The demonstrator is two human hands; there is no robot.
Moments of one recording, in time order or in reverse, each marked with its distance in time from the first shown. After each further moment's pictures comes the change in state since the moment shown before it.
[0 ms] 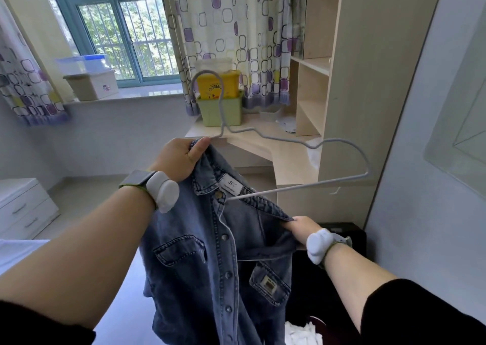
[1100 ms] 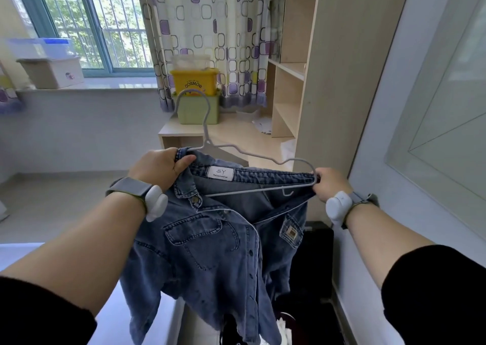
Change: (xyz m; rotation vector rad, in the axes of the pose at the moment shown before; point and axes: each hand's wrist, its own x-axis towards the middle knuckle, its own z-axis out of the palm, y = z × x) left_hand 0.001 -0.029 0.037 0.239 -0.015 0.011; right_hand -0.042 -0.055 -0.124 -0.576 0.469 -0.244
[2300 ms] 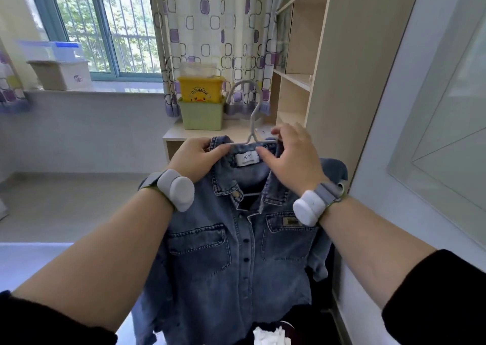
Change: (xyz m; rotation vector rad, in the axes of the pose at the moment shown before) left_hand -0.003 0.049 -0.028 -0.765 -0.066 -0.050; right_hand -0.047 -0.136 -0.014 0.033 0.435 -0.504
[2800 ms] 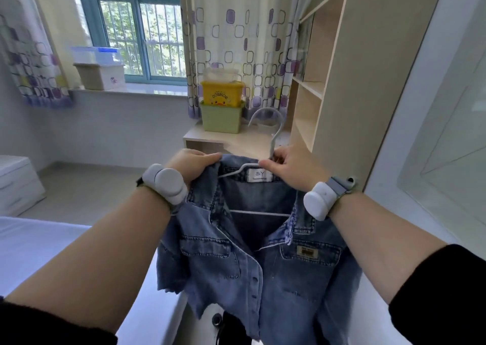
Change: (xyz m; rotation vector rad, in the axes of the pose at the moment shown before) left_hand -0.043 0.036 0.001 -0.114 0.019 -0.479; right_hand -0.005 0.016 -0.034 0.150 -0.450 -0.033
